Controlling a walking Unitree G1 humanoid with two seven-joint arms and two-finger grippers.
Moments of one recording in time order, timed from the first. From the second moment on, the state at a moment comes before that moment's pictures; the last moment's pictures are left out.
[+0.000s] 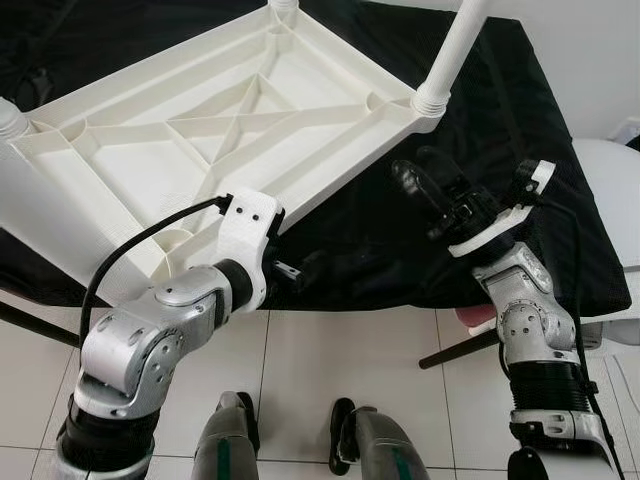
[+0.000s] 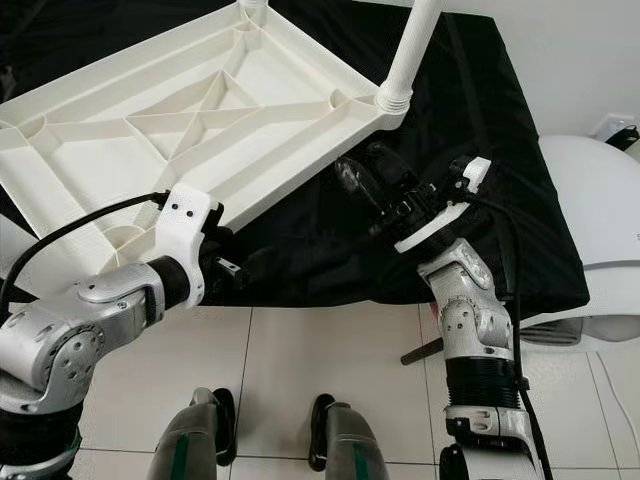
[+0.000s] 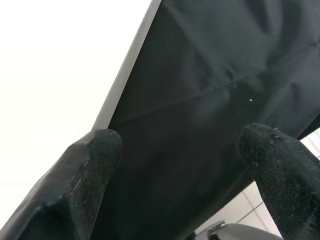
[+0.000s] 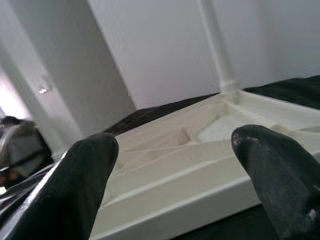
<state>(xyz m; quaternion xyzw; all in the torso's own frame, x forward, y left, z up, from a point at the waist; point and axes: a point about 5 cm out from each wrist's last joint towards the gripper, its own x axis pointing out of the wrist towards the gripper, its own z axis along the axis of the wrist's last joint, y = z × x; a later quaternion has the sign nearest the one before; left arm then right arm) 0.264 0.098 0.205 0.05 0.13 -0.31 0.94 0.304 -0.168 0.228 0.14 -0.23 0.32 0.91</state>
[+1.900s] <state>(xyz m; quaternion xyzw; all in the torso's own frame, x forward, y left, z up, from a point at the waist) 0.296 0.122 0.168 0.25 0.14 -0.27 0.92 0.269 -0.098 0.166 0.04 -0.17 0.12 0.98</state>
